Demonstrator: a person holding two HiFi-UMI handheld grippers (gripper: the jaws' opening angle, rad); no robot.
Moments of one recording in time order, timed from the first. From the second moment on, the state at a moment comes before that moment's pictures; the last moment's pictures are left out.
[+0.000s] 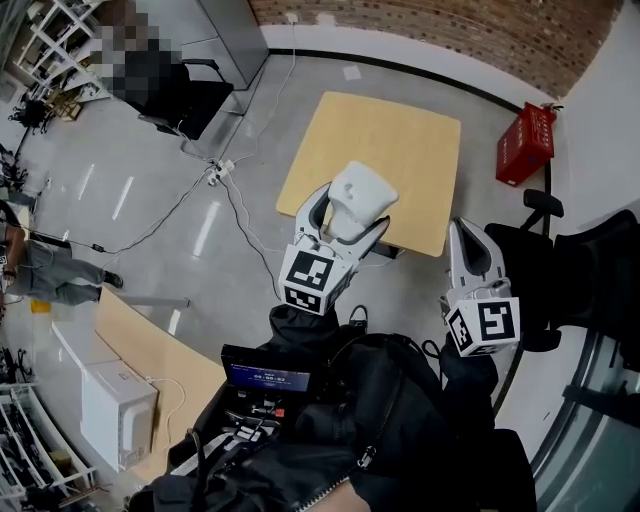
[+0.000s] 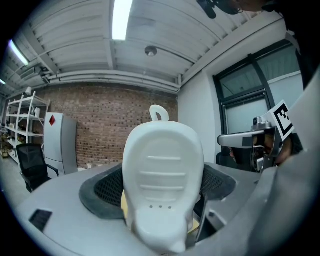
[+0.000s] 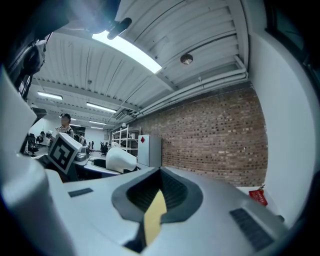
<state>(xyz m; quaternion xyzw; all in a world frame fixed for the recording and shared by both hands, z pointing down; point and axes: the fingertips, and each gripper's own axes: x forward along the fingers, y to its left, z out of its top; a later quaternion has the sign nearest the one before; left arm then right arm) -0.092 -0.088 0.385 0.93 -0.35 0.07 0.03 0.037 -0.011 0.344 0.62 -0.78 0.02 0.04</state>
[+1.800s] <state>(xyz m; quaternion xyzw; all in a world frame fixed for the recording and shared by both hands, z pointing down) 0.021 -0.227 0.483 0.92 -0.35 0.20 0.07 0.159 -0.161 0.397 0.61 -0.79 0.09 0.01</state>
